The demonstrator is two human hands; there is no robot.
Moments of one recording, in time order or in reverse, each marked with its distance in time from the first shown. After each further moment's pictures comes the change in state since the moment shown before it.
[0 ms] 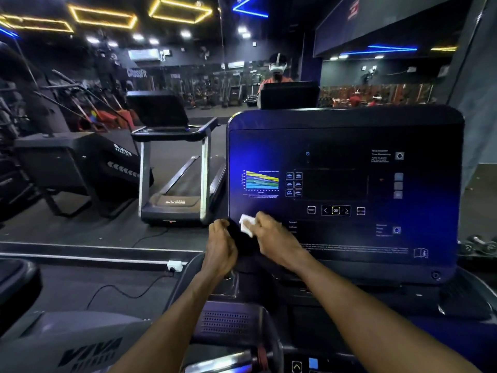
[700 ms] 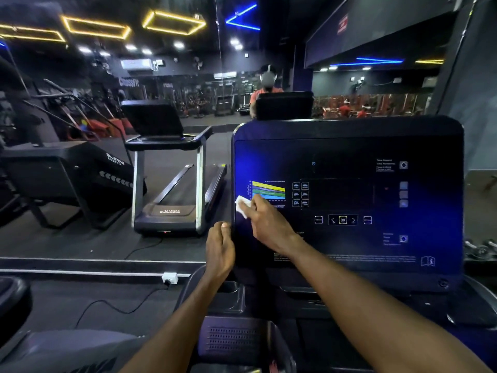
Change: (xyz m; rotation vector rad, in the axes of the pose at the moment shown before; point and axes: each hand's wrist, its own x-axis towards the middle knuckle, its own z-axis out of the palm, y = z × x) left_hand 0.028 -0.008 -0.005 -0.294 0.161 -0.115; right_hand 0.055 -0.015 -0.030 -0.031 0.108 0.007
